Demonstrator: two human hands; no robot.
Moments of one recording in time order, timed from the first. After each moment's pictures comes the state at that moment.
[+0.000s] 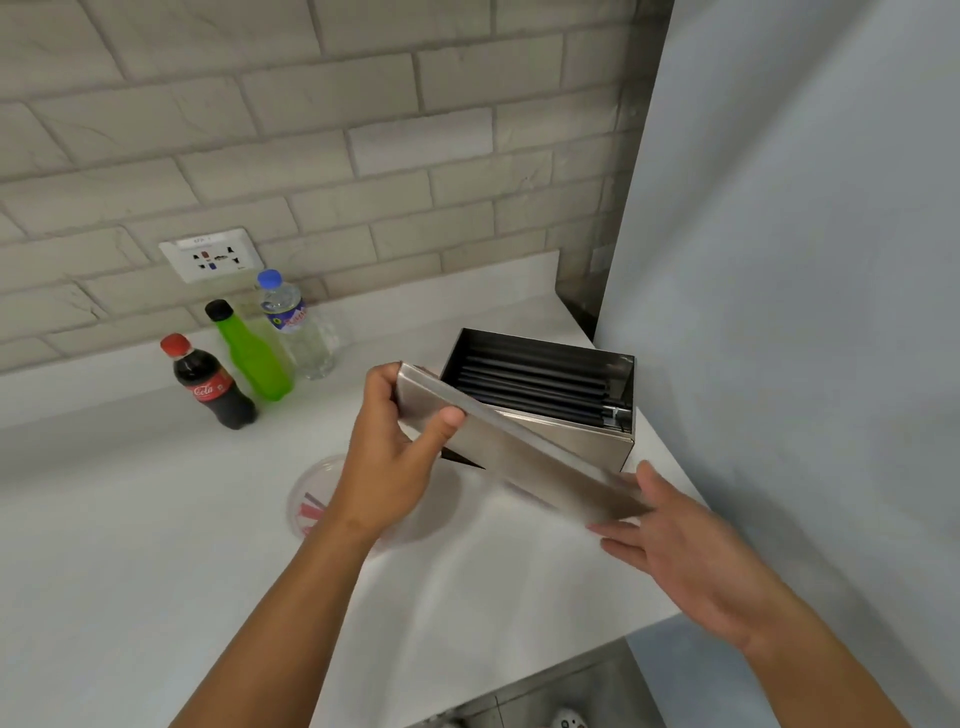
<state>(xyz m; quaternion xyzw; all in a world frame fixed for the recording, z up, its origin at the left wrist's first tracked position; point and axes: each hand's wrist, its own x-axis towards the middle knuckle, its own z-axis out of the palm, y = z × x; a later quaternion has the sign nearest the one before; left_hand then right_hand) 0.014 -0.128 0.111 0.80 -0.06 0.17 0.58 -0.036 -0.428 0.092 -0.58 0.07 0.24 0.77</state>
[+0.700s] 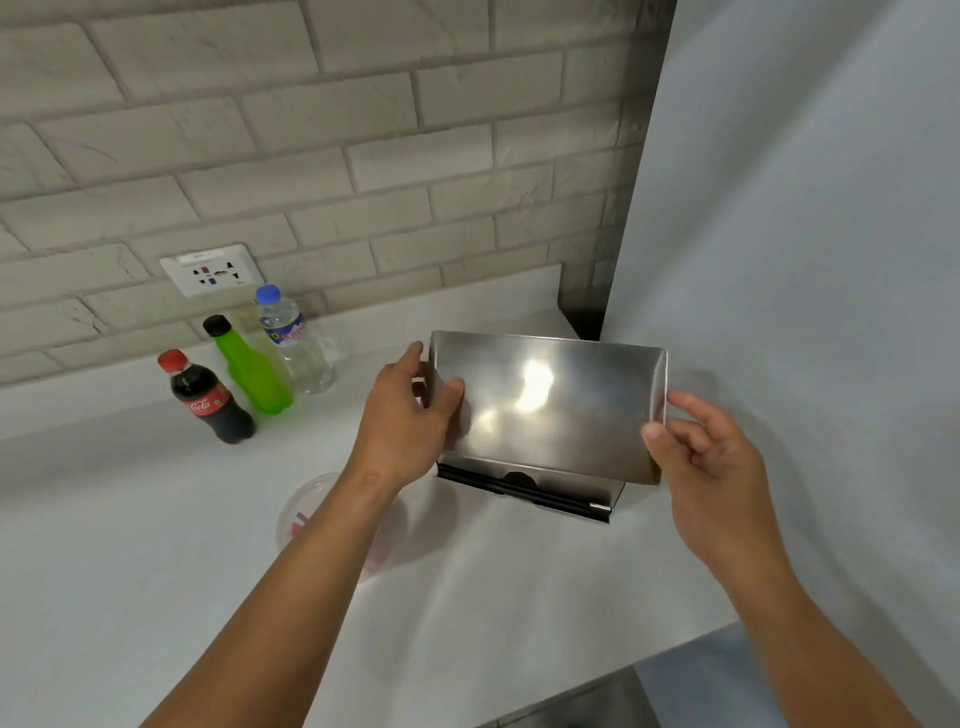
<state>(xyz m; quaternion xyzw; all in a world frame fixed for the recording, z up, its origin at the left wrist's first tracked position) 0.072 -0.144 0.126 0.85 0.04 0.12 0.50 0.027 -0.439 0.098 -0.77 0.06 -0.11 0.63</state>
